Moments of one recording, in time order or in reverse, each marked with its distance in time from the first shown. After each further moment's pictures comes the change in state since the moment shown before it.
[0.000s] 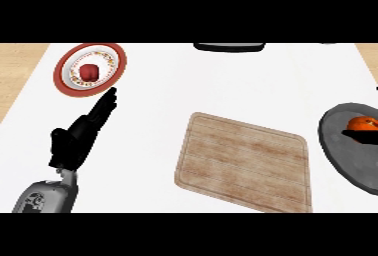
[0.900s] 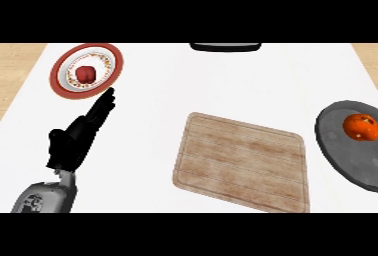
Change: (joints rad) left arm 0.009 -0.006 0.014 -0.010 -0.012 -0.005 0.005; right arm 0.110 -0.135 -0.279 0.169 -0.268 0.554 -0.392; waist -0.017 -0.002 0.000
